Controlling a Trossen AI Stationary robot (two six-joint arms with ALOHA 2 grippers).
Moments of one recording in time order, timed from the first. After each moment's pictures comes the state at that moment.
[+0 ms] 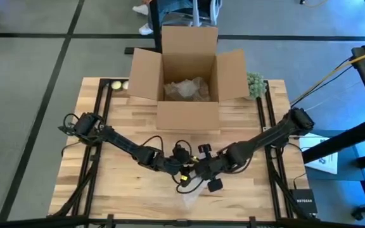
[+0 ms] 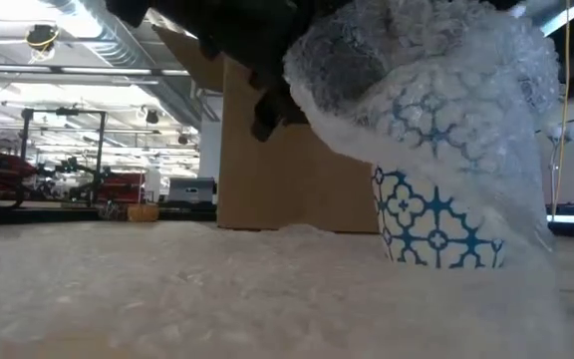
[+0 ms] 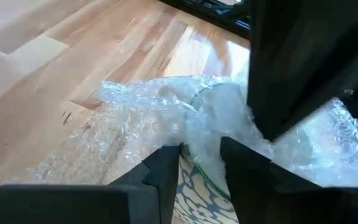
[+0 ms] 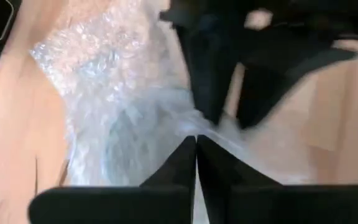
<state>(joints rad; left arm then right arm) -0.38 1.94 1.17 0.23 -0.43 -0.58 0.47 1.69 1.35 -0.76 0.20 0.15</state>
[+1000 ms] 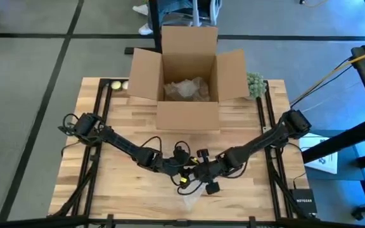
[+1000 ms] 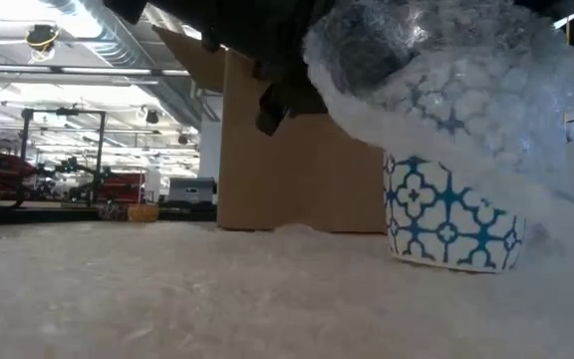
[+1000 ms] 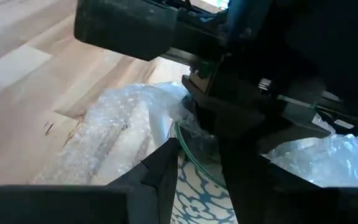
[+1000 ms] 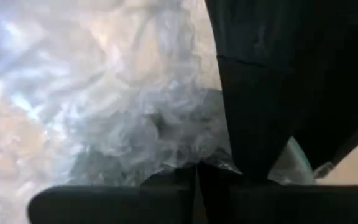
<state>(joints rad) -0.38 1.94 1.16 0.29 -0.43 -0.55 0.48 1.78 1.14 -0.43 0.12 0.17</state>
